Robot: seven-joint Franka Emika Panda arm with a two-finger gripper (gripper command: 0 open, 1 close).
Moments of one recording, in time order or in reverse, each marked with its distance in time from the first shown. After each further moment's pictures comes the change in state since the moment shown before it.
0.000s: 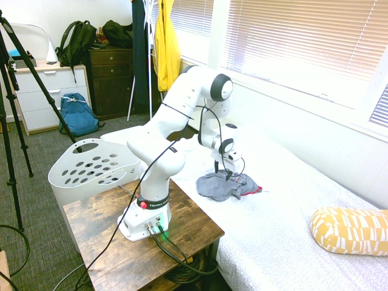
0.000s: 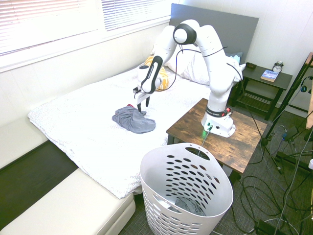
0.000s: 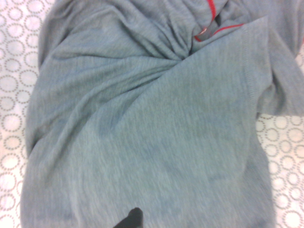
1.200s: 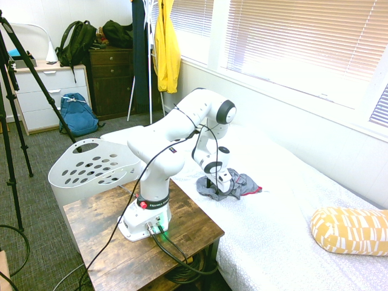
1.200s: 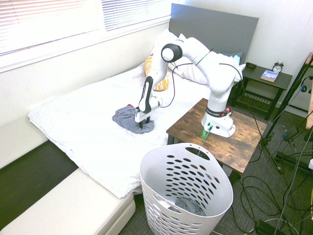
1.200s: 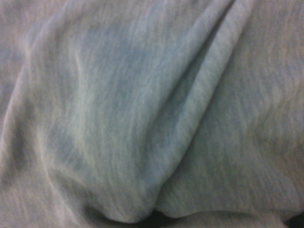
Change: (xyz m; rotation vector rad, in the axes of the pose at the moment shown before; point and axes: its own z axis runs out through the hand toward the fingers) arm -0.026 0.016 0.124 0.059 -0.085 0.060
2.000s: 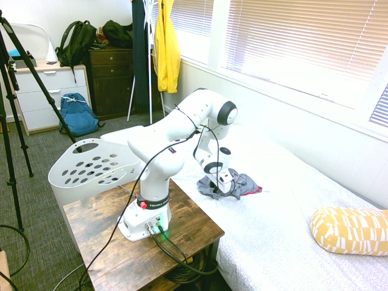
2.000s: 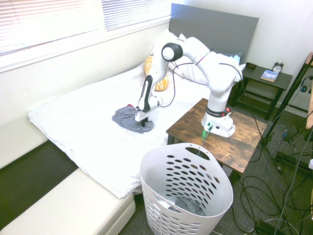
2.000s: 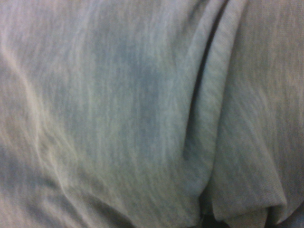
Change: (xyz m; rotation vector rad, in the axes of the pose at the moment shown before) arm 0.003 0.001 -0.006 0.016 0.000 0.008
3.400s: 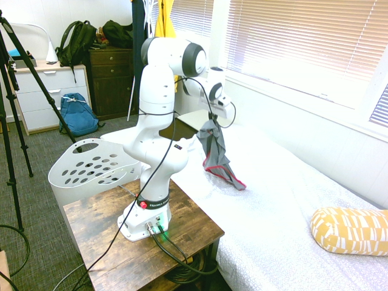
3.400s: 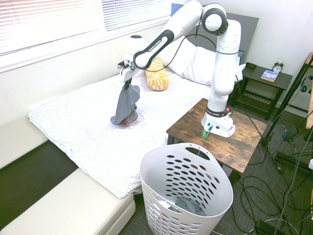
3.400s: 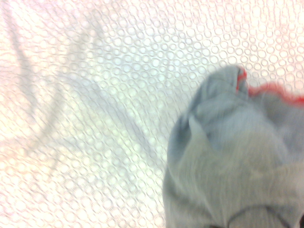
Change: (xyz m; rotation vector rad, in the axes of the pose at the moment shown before) arm -0.146 -0.142 -0.438 0.111 0.144 -0.327
